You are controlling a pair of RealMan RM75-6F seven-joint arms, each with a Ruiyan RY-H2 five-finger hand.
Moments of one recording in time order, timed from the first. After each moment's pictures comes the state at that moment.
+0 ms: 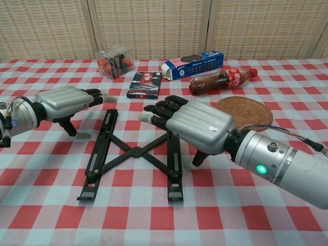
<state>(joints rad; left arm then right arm) -0.78 -1.66 -0.05 -0.97 1.46 0.89 0.11 0.75 -1.86 0.03 -1.12 -1.62 1.07 -0.43</state>
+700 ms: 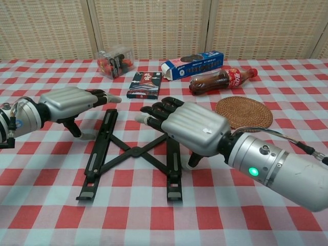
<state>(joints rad) -0.78 -1.67 -0.06 -1.00 1.45 0.89 0.09 0.75 -1.90 0.04 -1.08 -1.61 1.07 -0.43</state>
